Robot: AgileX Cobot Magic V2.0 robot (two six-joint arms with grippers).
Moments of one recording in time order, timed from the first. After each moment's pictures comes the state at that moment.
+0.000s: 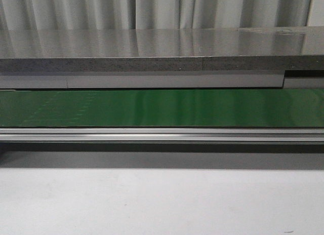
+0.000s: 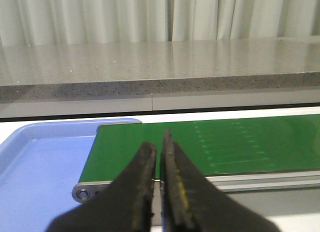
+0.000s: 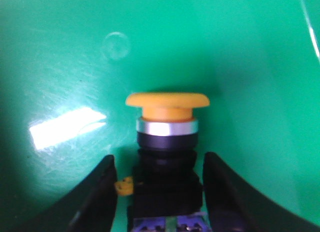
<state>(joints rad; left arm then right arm) -0.12 0.00 0.00 -0.06 0.08 0.14 -0.52 1.88 -1.08 -0.05 0.41 -0.07</state>
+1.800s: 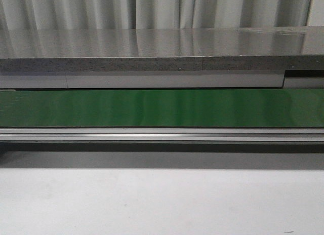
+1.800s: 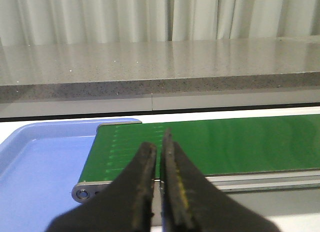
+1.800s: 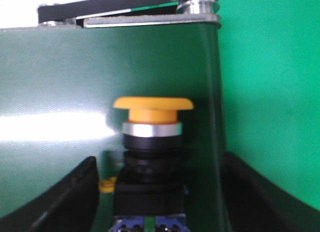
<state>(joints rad) -0.12 0.00 0.00 -0.06 0.08 0.14 -0.23 1.64 -1.07 0.02 0.58 -0.09</state>
